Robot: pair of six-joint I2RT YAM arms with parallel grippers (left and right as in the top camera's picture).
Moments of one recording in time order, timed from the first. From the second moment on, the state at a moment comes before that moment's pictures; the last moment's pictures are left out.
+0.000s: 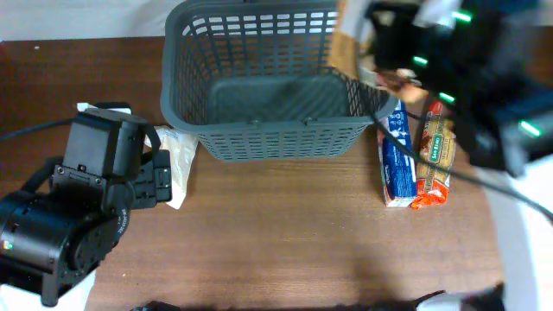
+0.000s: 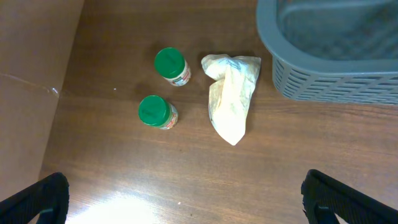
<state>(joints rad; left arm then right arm) -0.32 1.25 1.91 -1.68 -0.45 -0.26 0.36 1.59 2.12 -0.93 0.06 0.38</state>
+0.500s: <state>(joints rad) -0.32 1.25 1.91 -1.68 -0.45 -0.26 0.41 2.02 2.09 -1.05 0.24 0.62</state>
